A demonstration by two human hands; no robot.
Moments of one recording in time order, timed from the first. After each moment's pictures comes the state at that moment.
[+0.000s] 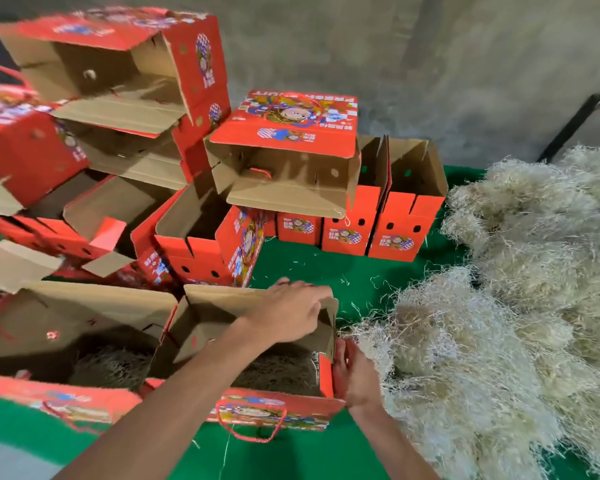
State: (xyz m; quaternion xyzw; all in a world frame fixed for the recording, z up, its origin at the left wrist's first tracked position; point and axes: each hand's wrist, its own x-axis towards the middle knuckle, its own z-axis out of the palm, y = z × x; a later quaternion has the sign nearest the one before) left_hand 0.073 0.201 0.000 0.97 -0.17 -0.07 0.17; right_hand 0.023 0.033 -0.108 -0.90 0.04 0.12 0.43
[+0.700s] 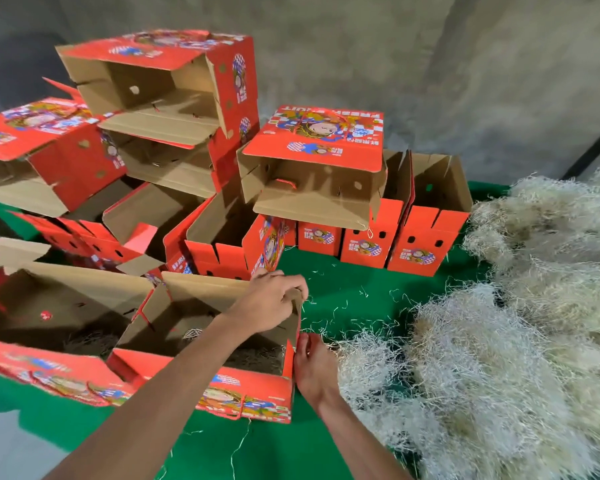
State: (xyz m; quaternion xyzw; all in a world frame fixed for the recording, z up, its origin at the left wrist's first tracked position) left_hand 0.072 0.270 0.009 0.97 -0.10 -0.02 0.22; right_hand 0.027 0.130 -0.100 -0.85 -0.01 0.15 0.50
